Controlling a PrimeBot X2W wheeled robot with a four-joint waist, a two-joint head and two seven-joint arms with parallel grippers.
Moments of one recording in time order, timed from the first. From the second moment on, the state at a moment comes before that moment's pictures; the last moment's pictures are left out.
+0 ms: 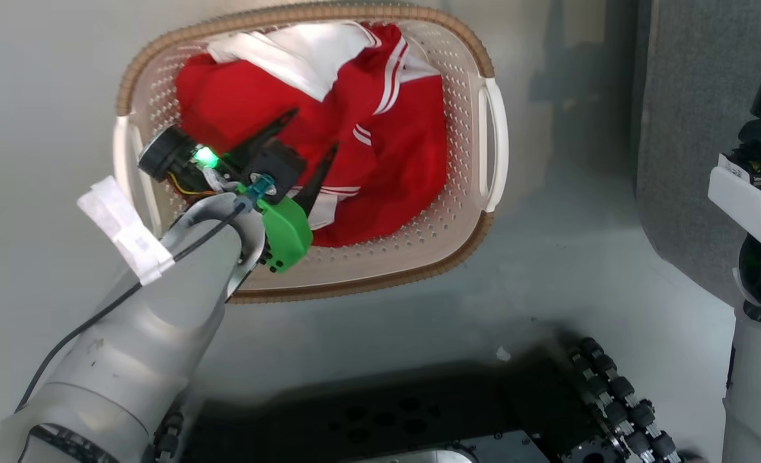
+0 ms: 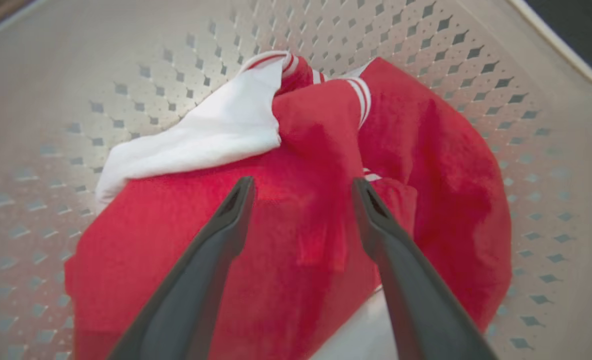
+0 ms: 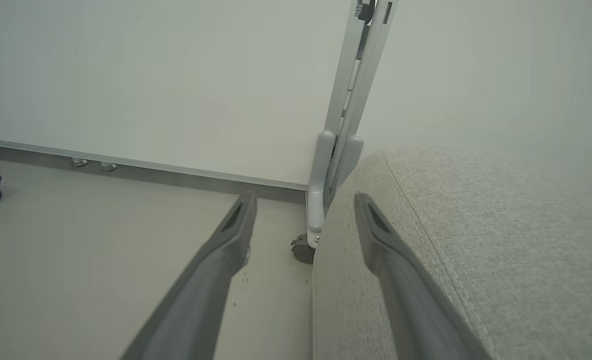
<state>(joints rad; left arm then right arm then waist) -0.94 0.19 -0.87 0.86 -0.28 -0.13 -0.26 -0.48 -0.05 -0.13 -0.35 -0.05 0.13 -0.26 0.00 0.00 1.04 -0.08</state>
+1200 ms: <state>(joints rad) -1.06 0.17 -0.99 1.06 -0.38 -0.13 -0.26 -0.49 -0.05 -0.10 -0.34 -0.04 0.13 -0.26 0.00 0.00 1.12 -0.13</state>
